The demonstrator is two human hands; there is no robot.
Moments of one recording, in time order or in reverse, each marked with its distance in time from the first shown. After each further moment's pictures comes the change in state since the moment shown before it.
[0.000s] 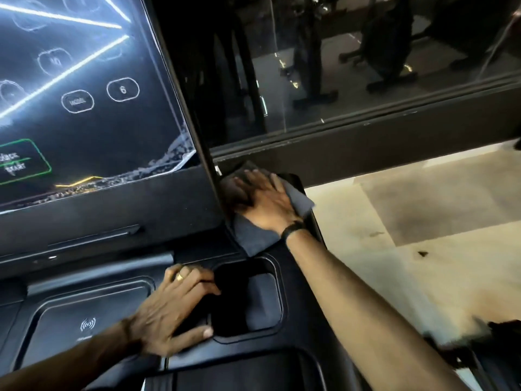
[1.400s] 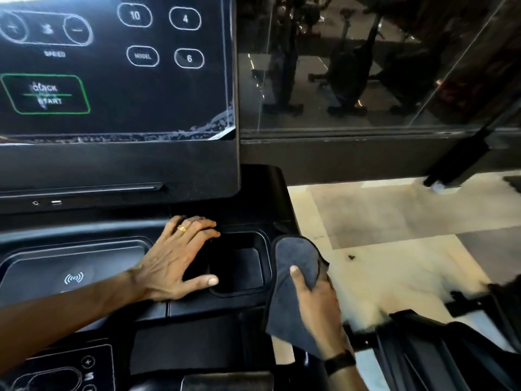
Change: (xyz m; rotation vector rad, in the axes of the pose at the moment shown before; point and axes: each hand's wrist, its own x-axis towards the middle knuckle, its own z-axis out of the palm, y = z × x) left_hand 0.004 0.002 0.004 -0.005 0.195 -0.065; right_hand -0.250 -0.045 0.009 0.500 0.175 0.942
